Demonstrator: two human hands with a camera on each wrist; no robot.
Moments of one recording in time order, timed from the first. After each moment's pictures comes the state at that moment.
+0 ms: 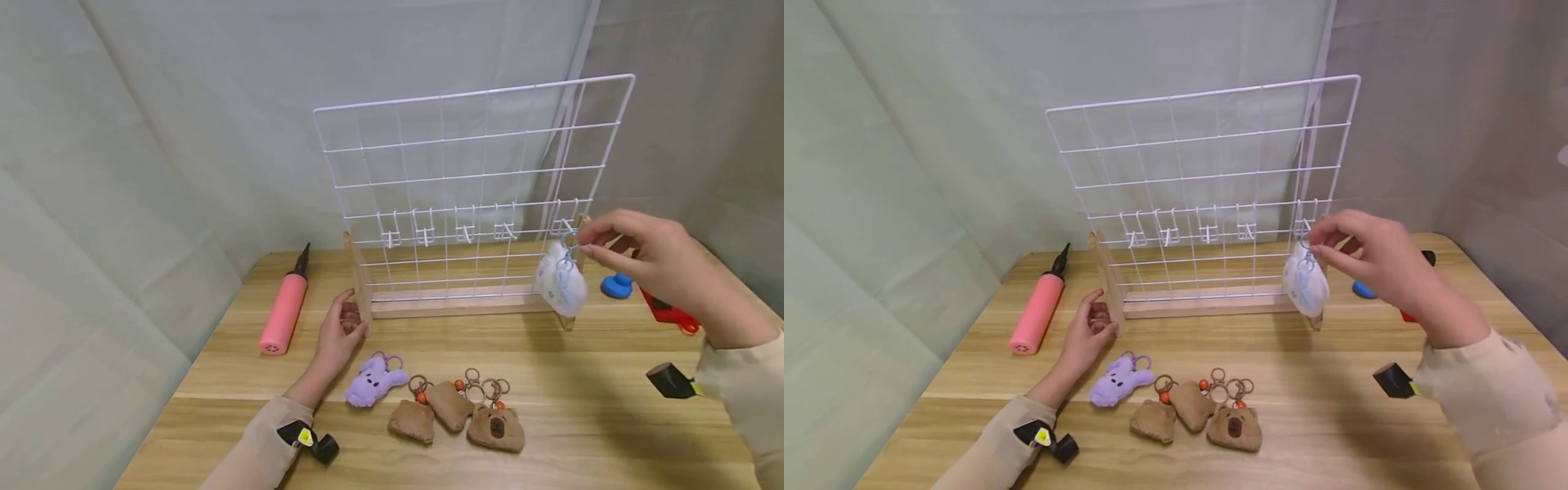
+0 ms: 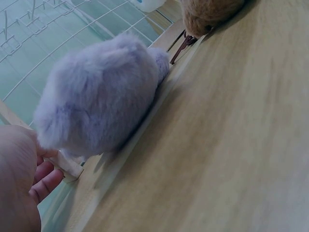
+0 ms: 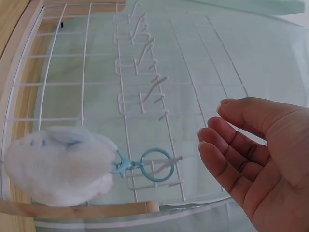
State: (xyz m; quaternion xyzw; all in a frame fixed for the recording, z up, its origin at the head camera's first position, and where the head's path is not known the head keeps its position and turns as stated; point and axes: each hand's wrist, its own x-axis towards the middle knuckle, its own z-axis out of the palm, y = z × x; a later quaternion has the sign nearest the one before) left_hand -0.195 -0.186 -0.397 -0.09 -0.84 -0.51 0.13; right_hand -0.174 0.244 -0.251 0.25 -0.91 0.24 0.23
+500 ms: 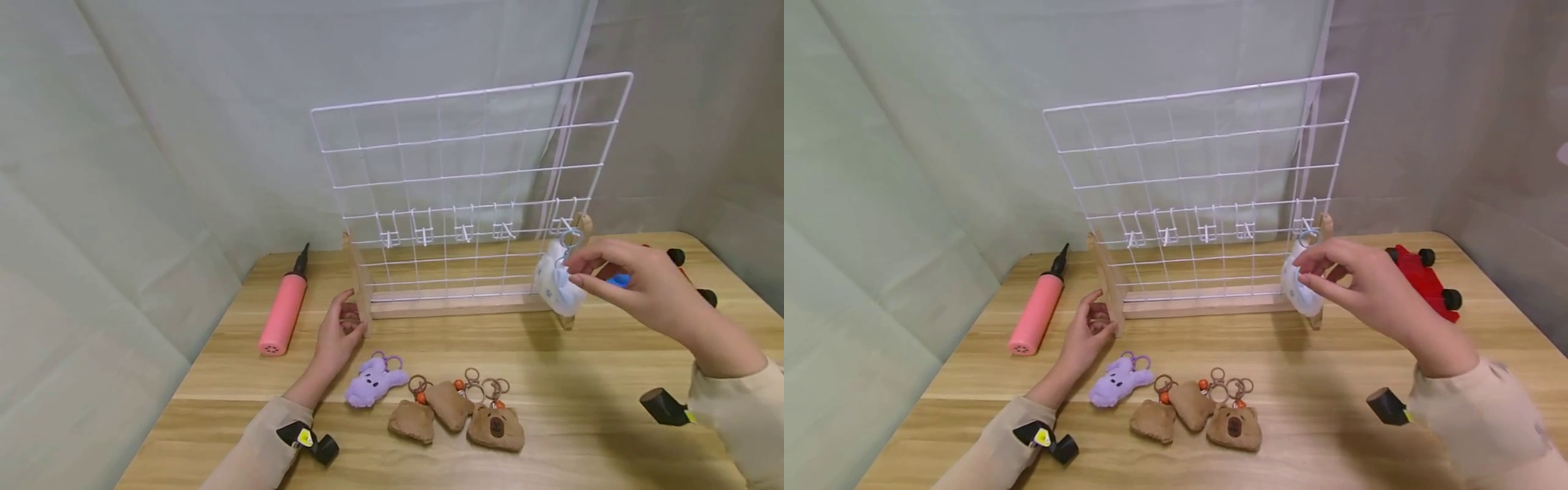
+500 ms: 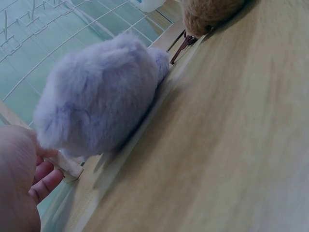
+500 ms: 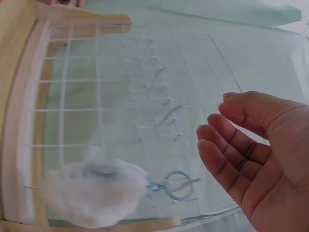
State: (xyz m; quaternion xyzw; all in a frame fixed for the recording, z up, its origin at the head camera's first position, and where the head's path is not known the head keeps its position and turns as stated) left_hand -0.196 -0.186 -0.397 -0.09 -0.84 -0.51 0.13; right_hand -0.158 0.233 -0.273 0.32 -0.87 0.28 0.25
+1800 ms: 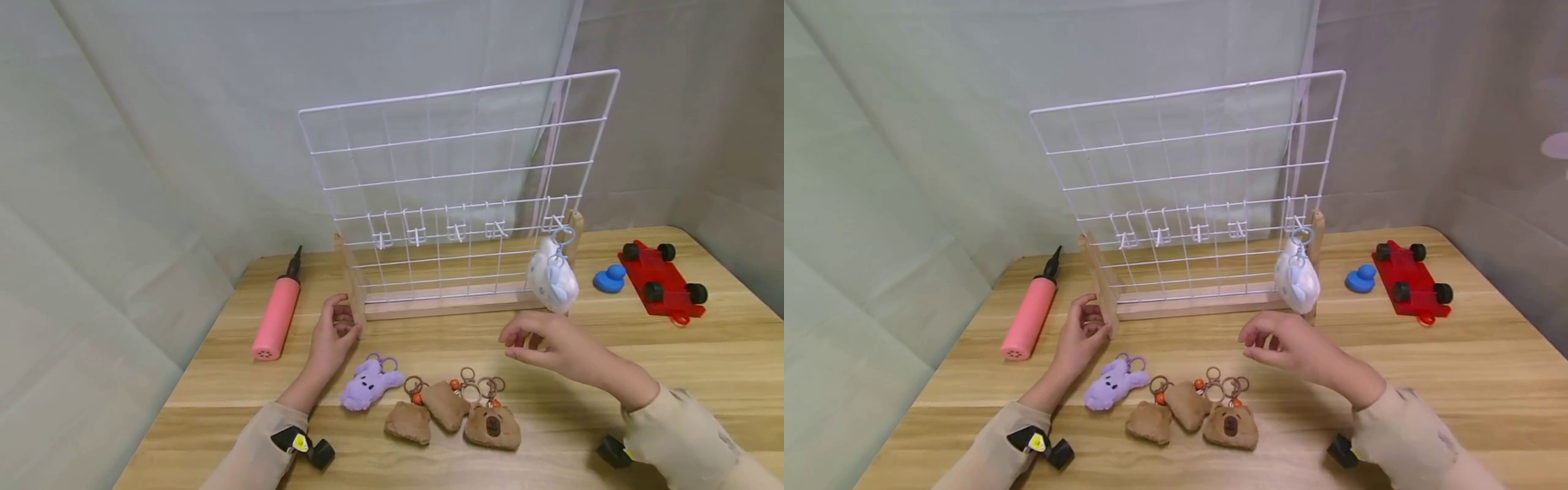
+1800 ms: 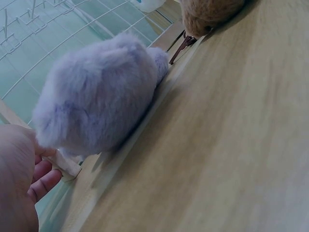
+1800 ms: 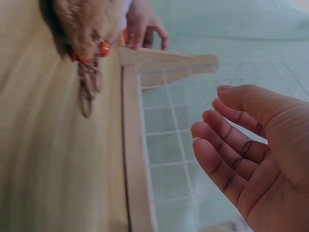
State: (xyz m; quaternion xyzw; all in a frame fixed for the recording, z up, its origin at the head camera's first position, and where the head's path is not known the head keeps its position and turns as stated) left_hand -0.196 -0.187 -0.398 -0.10 -0.84 -0.52 0.13; right_hand -0.158 0.185 -0.361 0.38 -0.85 0.36 0.06
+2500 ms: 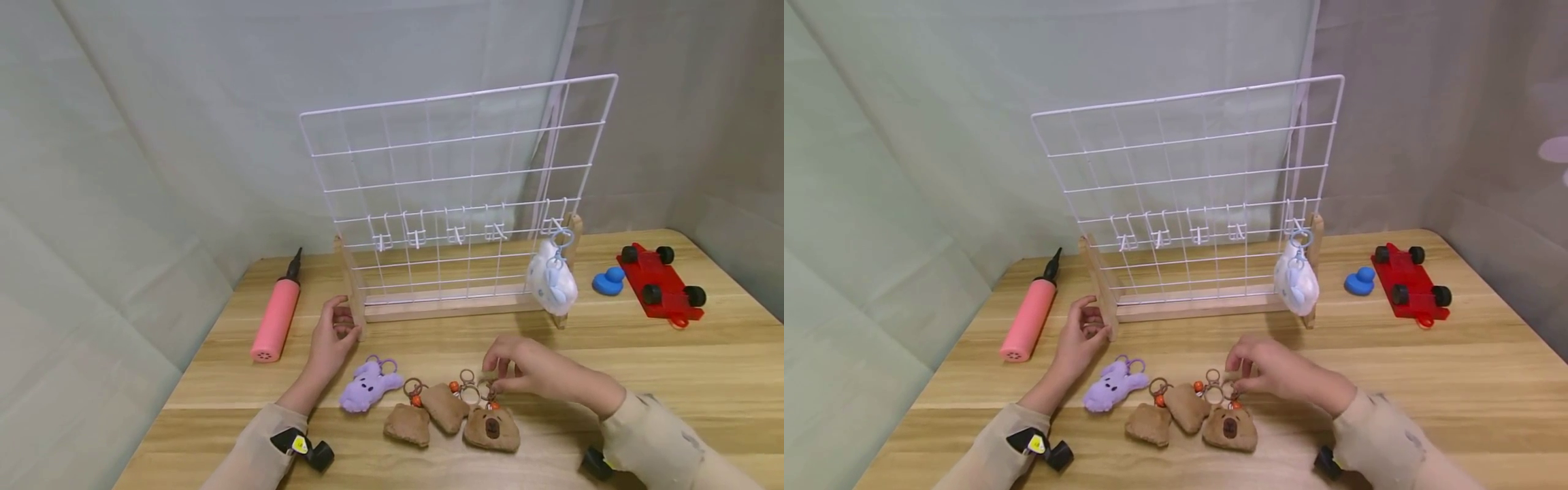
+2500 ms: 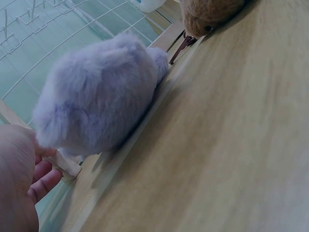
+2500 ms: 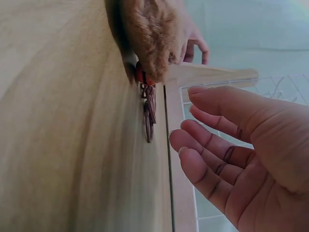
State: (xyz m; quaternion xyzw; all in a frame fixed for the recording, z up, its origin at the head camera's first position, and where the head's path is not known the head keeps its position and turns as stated) left_hand -0.218 -0.200 -0.435 -0.11 -0.83 -0.53 0.15; right_hand -0.159 0.166 -0.390 0.41 -0.86 0.32 -0.03
